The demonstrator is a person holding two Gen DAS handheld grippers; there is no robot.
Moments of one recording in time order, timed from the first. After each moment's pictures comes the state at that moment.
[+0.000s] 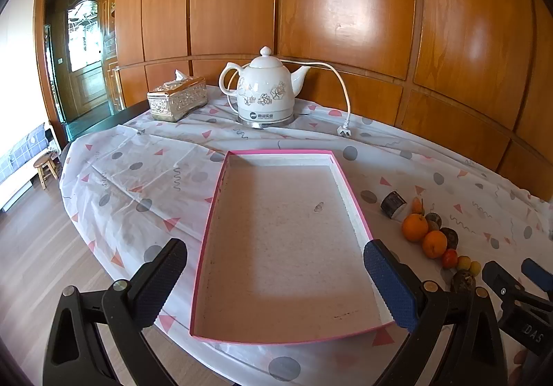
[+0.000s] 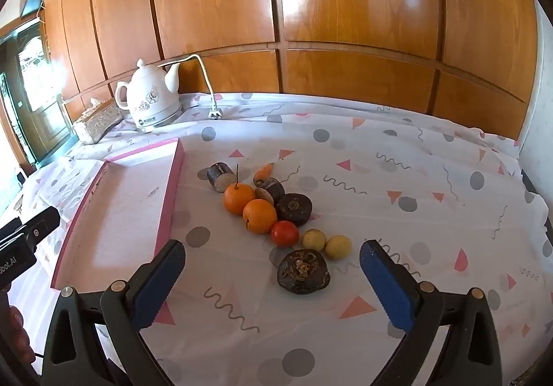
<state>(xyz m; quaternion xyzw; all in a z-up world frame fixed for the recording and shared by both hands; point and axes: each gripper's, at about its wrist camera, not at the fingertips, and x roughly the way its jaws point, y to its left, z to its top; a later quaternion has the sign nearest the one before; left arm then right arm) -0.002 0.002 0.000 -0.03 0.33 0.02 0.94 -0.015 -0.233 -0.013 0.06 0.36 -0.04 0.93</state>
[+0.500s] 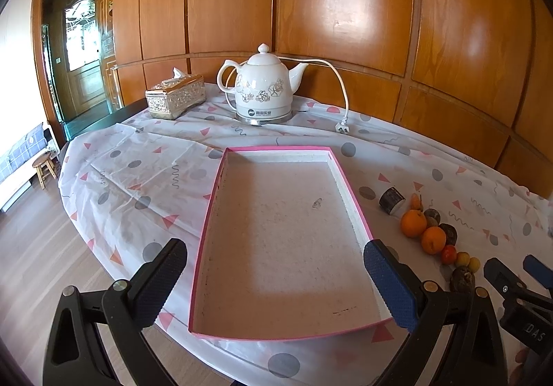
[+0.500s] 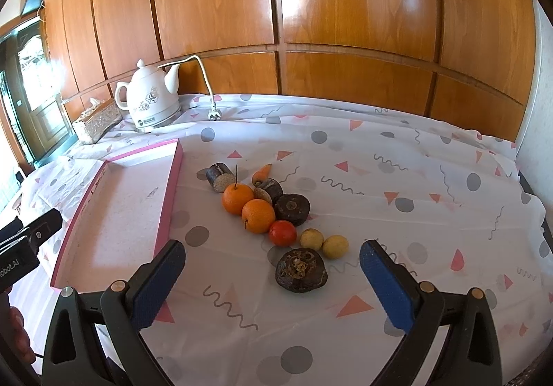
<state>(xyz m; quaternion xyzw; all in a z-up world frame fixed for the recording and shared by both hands) -0.001 0.002 0.000 -0.03 0.33 0.02 0.94 -0.019 -0.232 -0.011 0.05 0.35 -0.05 0.93</state>
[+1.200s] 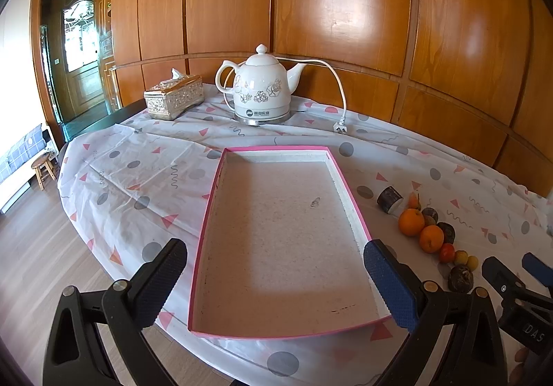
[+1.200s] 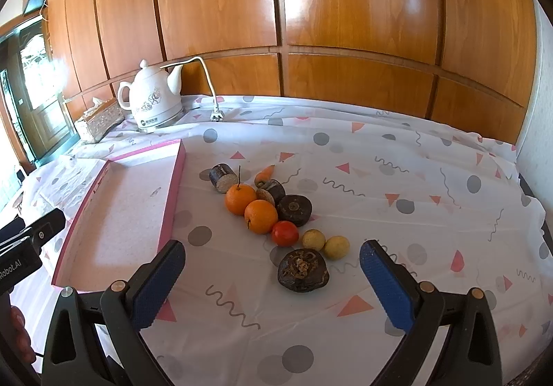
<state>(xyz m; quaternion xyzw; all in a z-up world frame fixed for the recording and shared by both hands) -0.003 -0.002 0.000 -0.02 0.33 0.02 0.94 -0.021 -0.230 -0.009 0.05 0.35 -0.04 0.93</state>
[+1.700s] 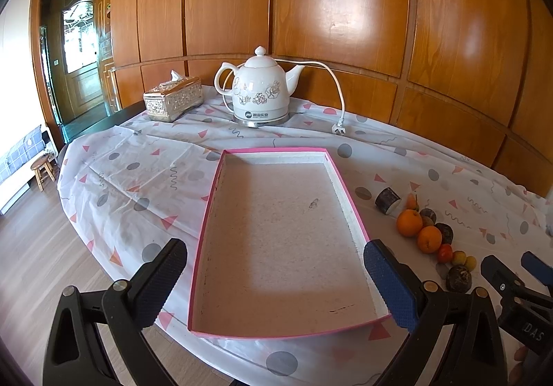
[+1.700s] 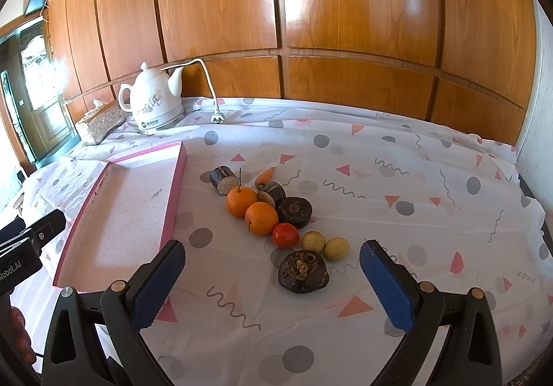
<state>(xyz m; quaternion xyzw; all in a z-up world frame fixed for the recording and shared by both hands) -0.002 -0.004 0.001 -0.02 0.33 0.02 0.94 -0.022 -0.230 -0.006 0.05 0.35 -0.04 0.94</state>
